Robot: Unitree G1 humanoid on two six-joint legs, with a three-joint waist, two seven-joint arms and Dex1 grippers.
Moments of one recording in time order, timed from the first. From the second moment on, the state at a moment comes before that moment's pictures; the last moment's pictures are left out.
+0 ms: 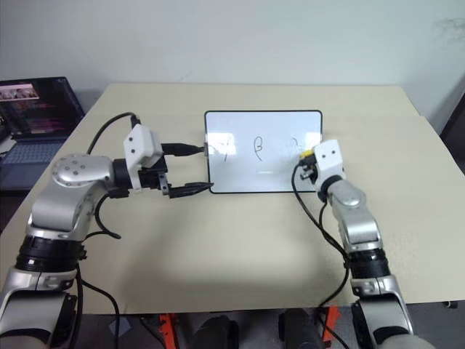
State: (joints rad) left arm -0.61 0.75 -0.03 0.03 -0.33 0.27 -1.12; right arm -0.63 -0.26 0.00 0.09 0.06 0.40 0.26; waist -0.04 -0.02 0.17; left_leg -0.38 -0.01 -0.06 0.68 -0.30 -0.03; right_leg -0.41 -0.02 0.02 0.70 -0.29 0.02
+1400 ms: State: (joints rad) left arm -0.62 0.74 -0.03 0.01 -0.33 0.29 -1.11; right arm -0.58 -0.25 0.02 0.32 0.01 0.16 0.25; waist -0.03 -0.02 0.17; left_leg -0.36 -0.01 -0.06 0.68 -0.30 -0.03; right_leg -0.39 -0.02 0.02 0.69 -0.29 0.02
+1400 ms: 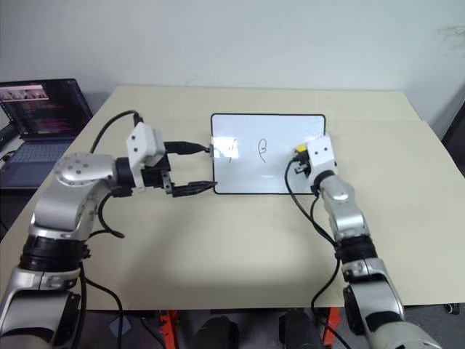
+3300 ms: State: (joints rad) left arm -0.51 0.75 0.03 -0.04 -0.33 0.30 -1.02; right arm -0.61 -0.20 0.04 -0.13 0.10 0.65 0.22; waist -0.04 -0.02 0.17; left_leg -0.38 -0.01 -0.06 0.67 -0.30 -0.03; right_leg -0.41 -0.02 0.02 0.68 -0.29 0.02
